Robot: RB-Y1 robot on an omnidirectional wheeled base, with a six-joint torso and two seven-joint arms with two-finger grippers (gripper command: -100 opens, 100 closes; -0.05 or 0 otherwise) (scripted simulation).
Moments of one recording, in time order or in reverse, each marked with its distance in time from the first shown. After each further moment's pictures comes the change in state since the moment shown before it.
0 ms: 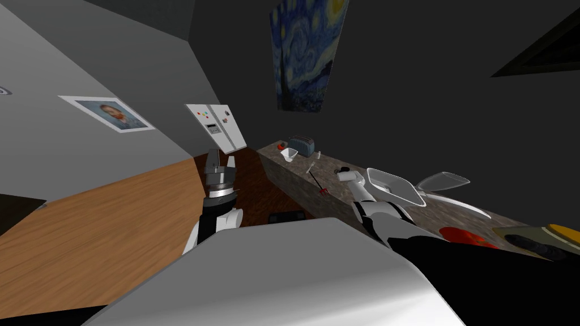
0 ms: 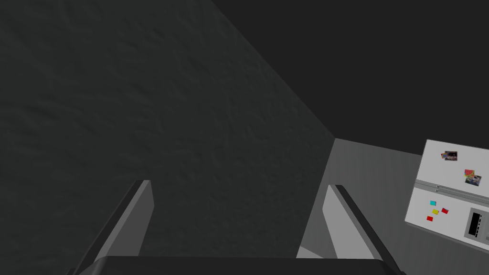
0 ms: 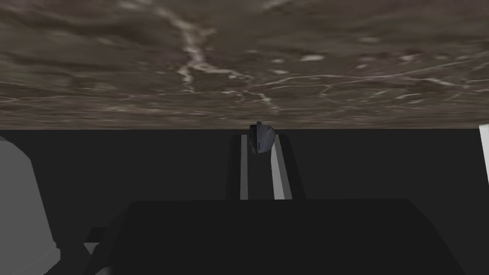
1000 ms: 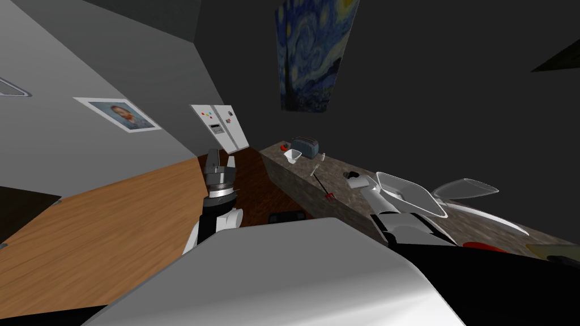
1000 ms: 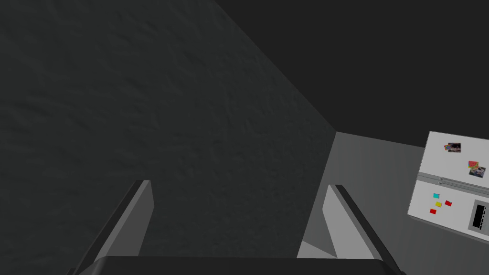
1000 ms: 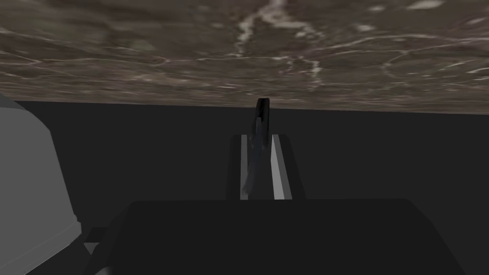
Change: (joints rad) left arm 0.000 0.000 0.000 0.000 0.000 0.000 0.000; right arm 0.181 -0.153 0.094 -0.113 -0.014 -0.054 -0.193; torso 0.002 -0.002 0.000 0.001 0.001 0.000
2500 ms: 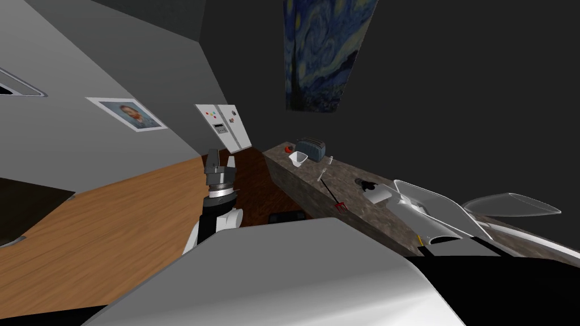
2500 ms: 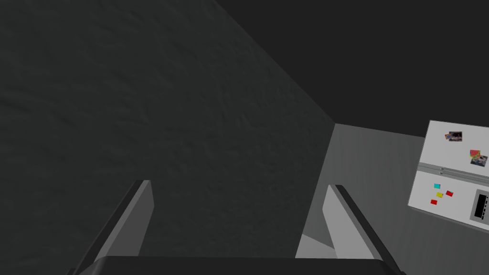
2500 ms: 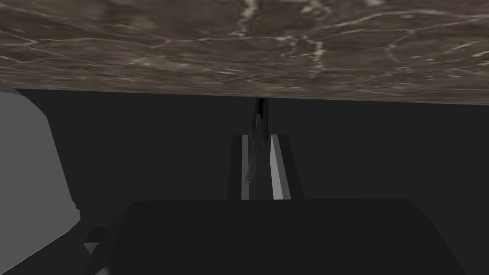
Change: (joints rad) left arm 0.000 0.000 0.000 0.000 0.000 0.000 0.000; right arm 0.303 -0.249 0.145 -0.179 0.001 -0.101 -0.392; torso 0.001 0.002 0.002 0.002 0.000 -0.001
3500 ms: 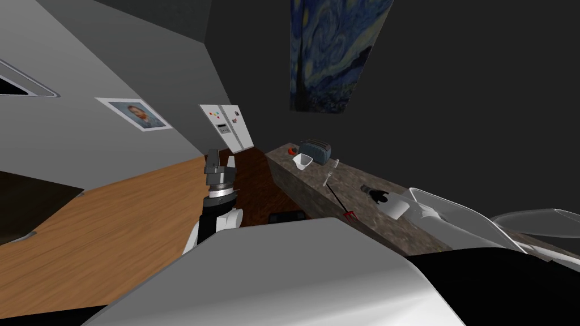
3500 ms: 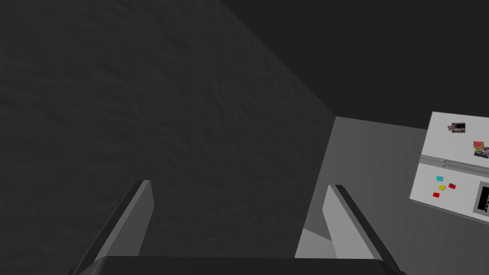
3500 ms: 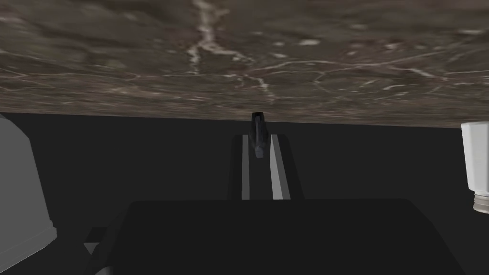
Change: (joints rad) left arm 0.000 0.000 0.000 0.000 0.000 0.000 0.000; right arm 0.231 -0.187 0.110 -0.146 -0.005 -0.069 -0.280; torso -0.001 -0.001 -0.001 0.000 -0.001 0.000
